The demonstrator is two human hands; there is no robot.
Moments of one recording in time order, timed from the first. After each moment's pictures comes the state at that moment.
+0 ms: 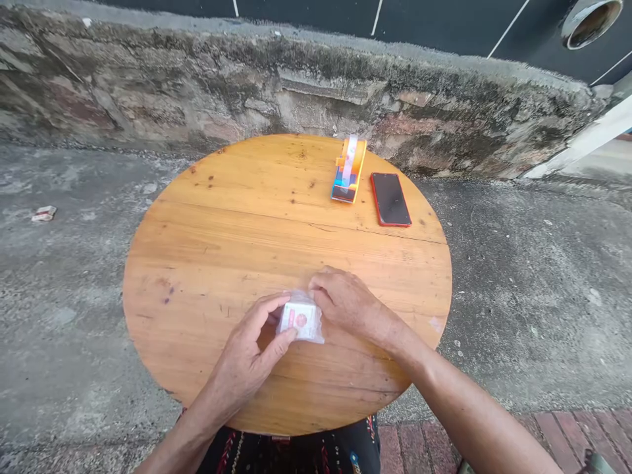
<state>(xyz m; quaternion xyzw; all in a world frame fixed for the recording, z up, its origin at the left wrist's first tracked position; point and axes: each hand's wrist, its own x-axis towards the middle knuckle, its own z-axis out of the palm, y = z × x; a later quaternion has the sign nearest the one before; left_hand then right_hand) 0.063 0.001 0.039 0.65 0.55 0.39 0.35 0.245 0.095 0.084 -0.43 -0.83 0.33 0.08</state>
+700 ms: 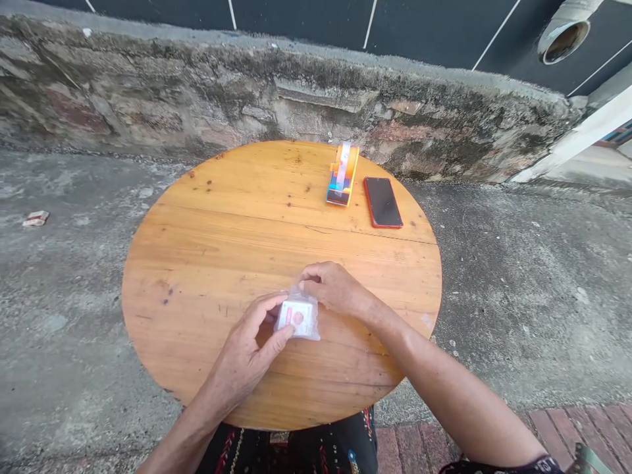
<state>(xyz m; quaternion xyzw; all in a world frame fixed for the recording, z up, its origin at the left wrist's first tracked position) 0.063 -0.002 0.040 0.65 0.55 0.39 0.35 0.240 0.110 0.064 -0.46 -0.71 0.52 0.12</state>
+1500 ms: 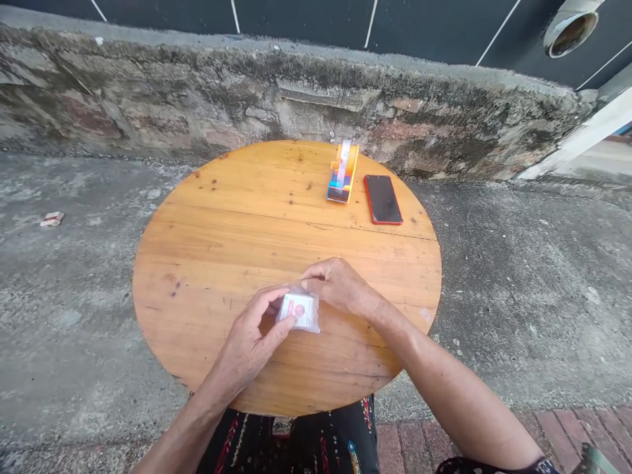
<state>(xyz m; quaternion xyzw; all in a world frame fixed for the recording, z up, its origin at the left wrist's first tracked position) 0.067 -0.001 0.042 0.63 0.55 0.40 0.36 0.247 0.101 0.073 -0.42 -0.73 0.51 0.16</state>
